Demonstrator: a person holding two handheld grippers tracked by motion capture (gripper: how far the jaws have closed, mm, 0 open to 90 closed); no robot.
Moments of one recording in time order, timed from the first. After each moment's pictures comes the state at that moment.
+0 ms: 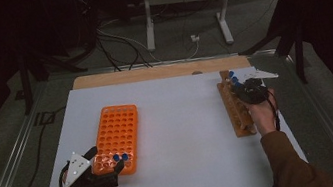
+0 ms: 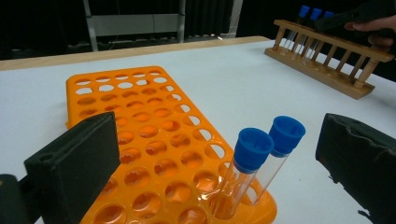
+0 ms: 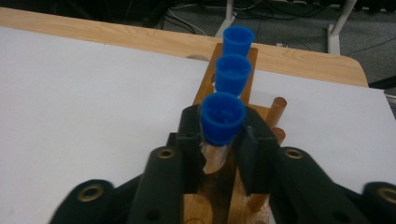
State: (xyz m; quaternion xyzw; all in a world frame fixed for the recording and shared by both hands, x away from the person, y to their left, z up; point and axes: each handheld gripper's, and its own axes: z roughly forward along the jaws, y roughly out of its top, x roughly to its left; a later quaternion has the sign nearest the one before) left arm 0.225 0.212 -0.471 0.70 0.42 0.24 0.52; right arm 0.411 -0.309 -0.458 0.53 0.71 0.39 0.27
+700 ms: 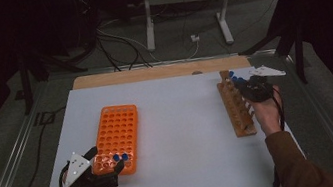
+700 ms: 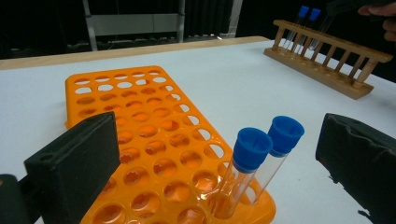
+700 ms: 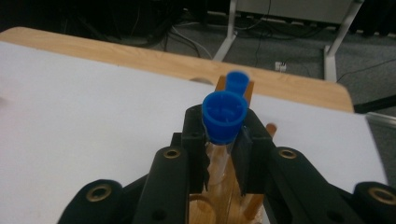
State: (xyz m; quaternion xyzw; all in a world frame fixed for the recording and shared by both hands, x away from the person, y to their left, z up) left arm 0.225 0.212 -0.471 0.70 0.42 0.24 0.53; right arm 0.397 -0.311 -0.427 0.51 0.70 0.41 0.29
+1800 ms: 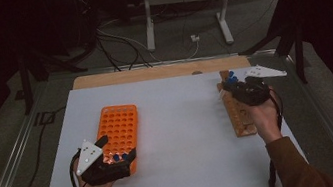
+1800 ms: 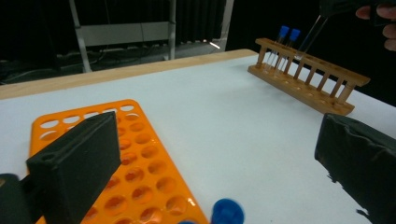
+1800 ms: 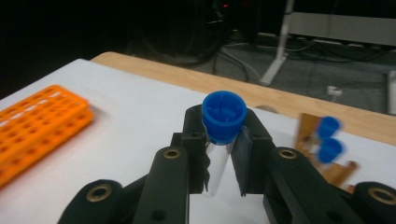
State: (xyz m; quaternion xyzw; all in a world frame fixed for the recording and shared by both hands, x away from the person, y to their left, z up) left arm 0.238 0.170 -0.435 0.71 0.41 0.23 0.53; right arm 0.362 -0.271 -0.391 0.44 0.72 0.48 0.23
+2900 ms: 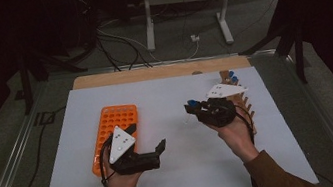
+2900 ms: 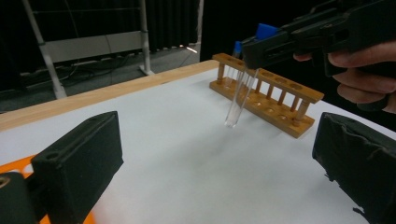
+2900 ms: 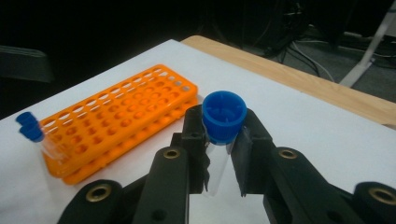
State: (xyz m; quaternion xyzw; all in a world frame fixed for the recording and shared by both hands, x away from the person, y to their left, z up) left arm 0.244 0.099 -0.408 0.73 0.36 0.22 0.54; right arm 0.323 -0.174 -0.387 0.35 0.78 0.50 0.16
